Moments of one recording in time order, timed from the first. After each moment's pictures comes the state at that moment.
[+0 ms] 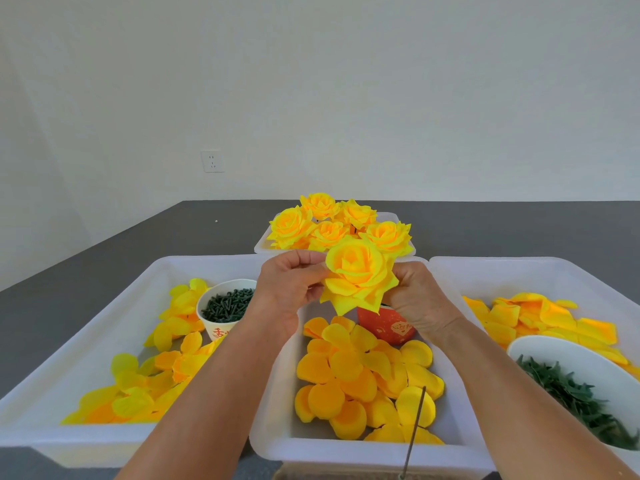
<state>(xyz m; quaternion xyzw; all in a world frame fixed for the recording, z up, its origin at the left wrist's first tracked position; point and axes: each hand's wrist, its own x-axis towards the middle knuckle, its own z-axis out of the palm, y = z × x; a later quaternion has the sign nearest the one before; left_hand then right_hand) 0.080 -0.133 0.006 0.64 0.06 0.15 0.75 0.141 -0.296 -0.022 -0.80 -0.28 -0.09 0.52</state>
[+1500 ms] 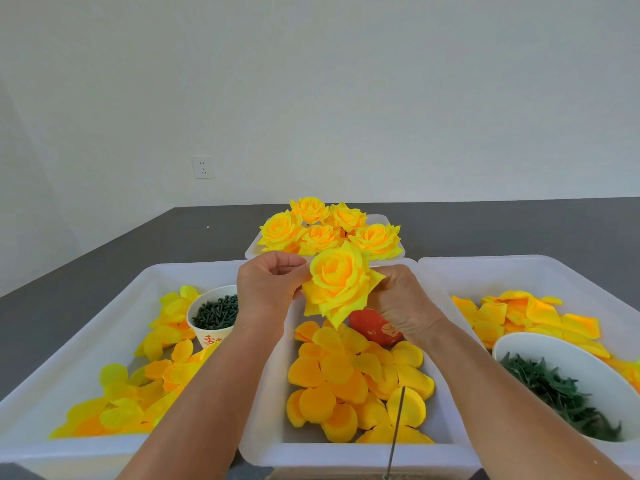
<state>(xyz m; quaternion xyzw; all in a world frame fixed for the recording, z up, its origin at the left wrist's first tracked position) 0.087 -0.130 -0.001 0.69 0.09 0.28 0.66 0.135 -0.293 -0.023 -0.78 -0.27 -0.07 0.56</state>
